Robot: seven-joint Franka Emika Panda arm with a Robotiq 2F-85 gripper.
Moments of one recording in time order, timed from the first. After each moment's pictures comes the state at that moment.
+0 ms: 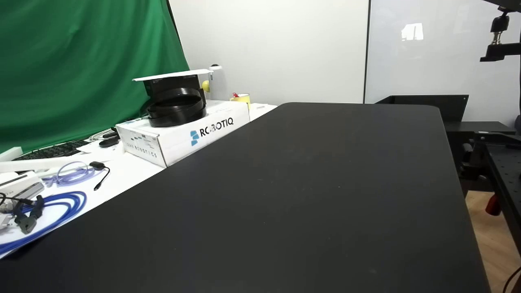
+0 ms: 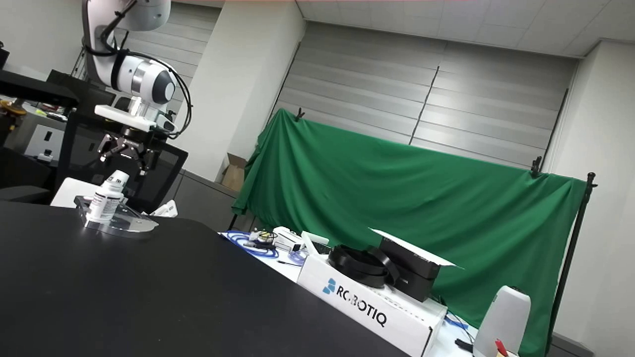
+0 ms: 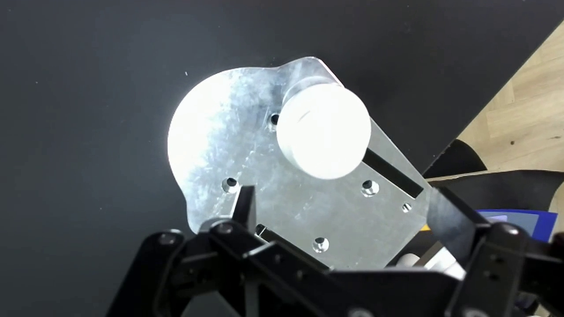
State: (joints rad) arm 0.69 0.82 0.17 -1.24 -0.16 2.05 0.26
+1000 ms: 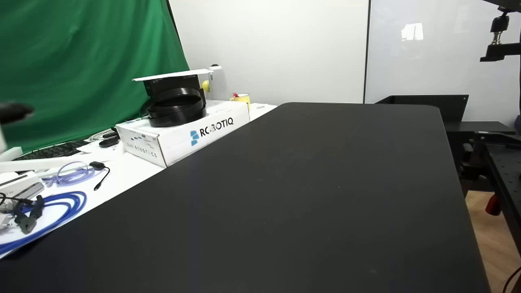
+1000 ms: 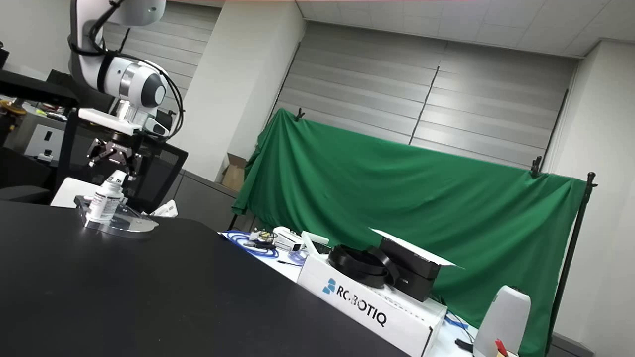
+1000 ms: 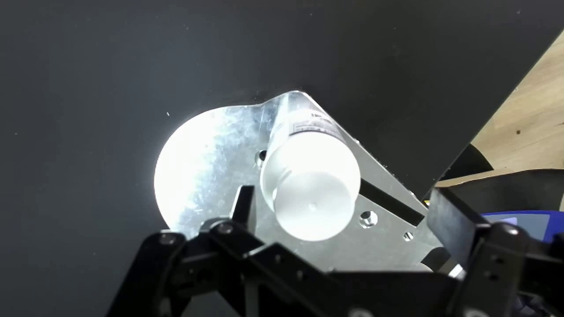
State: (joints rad) arm 0.69 0.76 0.17 -1.42 -0.16 2.17 0.35
